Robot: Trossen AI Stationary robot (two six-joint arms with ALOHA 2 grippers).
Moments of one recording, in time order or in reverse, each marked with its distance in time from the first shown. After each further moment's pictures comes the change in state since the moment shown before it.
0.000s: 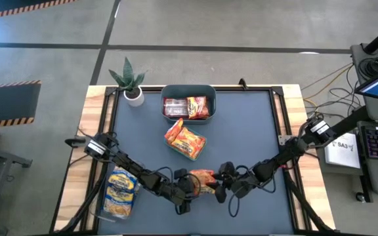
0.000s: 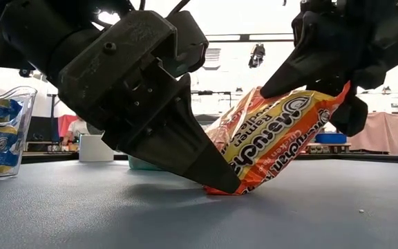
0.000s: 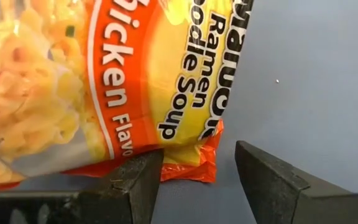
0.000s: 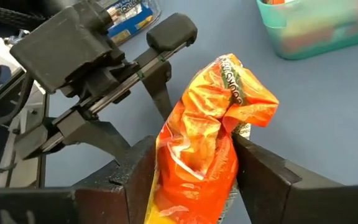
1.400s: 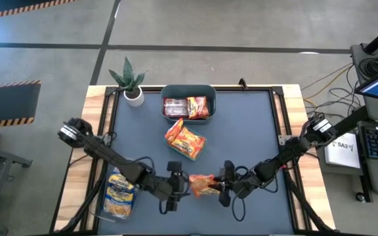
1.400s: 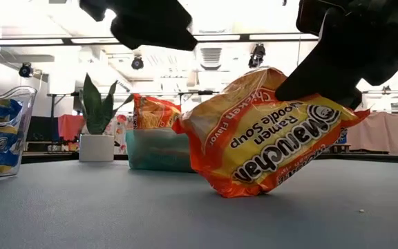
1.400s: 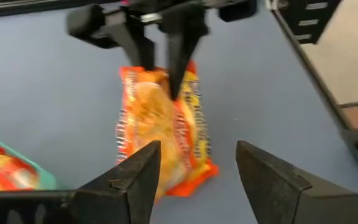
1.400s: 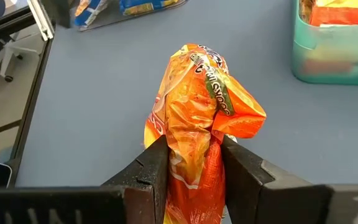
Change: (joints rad) left arm -0.046 -0.363 0.000 -0.304 -0.010 0.266; right arm 0.005 -0.041 0.004 -0.061 -0.038 -0.279
